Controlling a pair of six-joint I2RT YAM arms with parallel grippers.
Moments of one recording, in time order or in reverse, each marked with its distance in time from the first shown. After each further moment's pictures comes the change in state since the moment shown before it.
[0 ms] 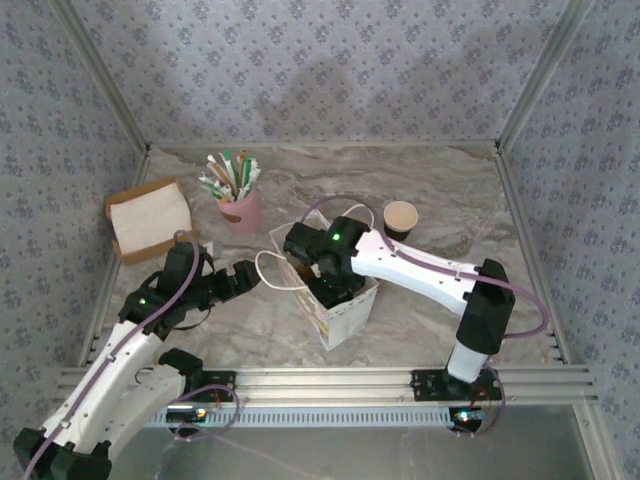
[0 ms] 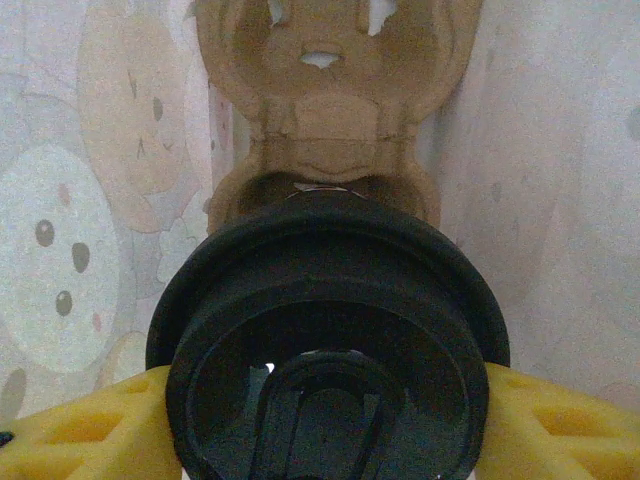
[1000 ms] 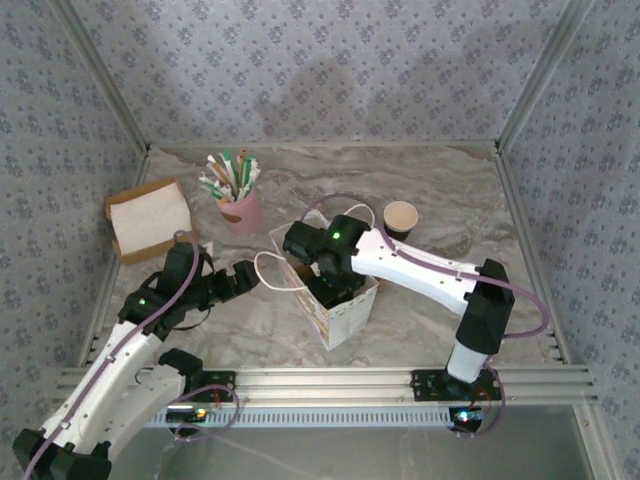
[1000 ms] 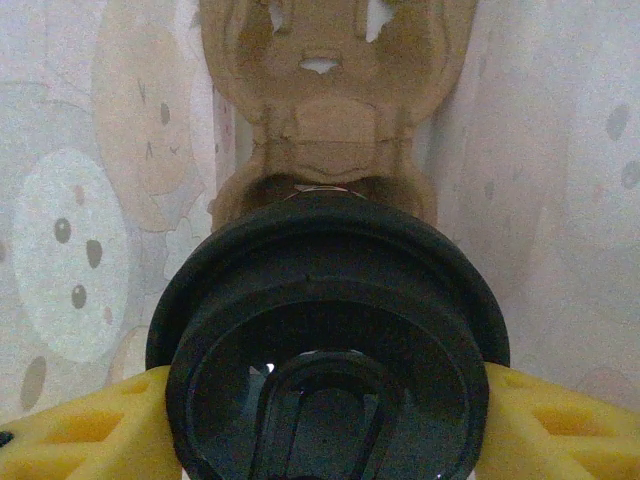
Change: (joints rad) left arm 0.000 -0.003 0.000 0.000 0.000 0.003; right arm 0.000 -0.001 0.023 -0.014 0.009 0.000
